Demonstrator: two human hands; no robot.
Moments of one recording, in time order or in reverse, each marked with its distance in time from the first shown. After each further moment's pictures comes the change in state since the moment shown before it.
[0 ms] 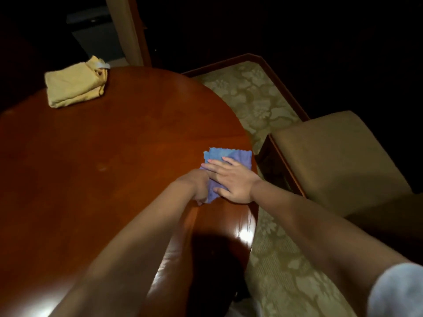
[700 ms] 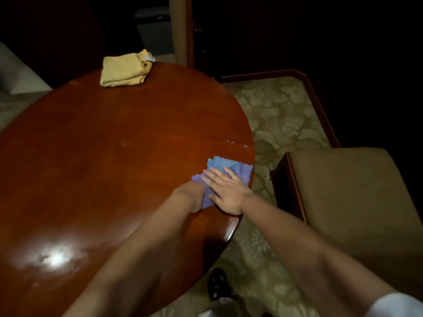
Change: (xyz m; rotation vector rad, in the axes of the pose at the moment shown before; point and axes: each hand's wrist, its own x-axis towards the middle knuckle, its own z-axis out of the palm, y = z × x) left_hand -0.032 0.044 0.030 0.224 0.041 -0.117; right_hand -0.023 -0.009 -0.004 0.033 -0.111 -0.073
